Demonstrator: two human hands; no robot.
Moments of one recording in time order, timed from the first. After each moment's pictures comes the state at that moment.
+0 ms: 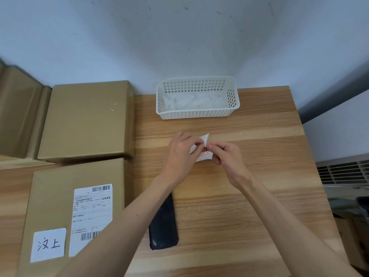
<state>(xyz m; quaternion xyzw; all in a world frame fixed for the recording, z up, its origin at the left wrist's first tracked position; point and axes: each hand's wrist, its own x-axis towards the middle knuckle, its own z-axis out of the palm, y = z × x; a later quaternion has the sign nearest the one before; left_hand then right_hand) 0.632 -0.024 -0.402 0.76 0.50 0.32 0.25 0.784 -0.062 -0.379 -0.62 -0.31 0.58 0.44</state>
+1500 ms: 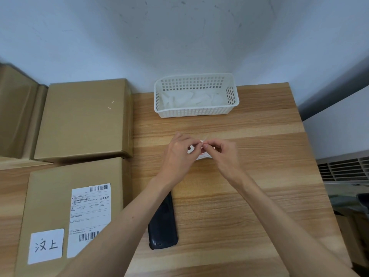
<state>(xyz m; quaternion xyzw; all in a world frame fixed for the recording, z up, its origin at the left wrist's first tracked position) 0.631 -0.030 -0.395 0.73 0.53 0.28 0.32 0.781 -0.064 -0.387 -0.63 -0.46 0.48 0.41</state>
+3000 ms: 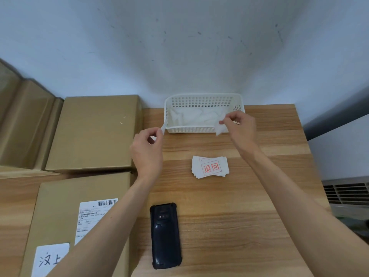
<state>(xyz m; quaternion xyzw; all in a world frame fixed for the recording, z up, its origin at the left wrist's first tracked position) 0.575 0.025 -0.360 0.44 0.72 0.43 0.33 0.808 0.043 -0.354 -0.71 -0.40 0.37 0.44</state>
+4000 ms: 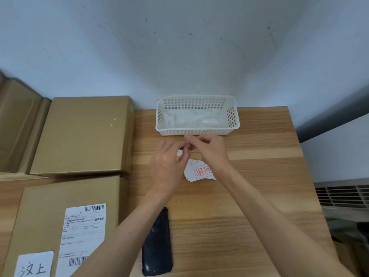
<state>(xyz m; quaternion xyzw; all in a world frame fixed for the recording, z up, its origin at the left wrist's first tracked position) 0.625 0.000 -0.385 0.71 0.57 0.39 0.09 0.757 0.012 -0.353 -0.68 -0.37 0.51 0.38</state>
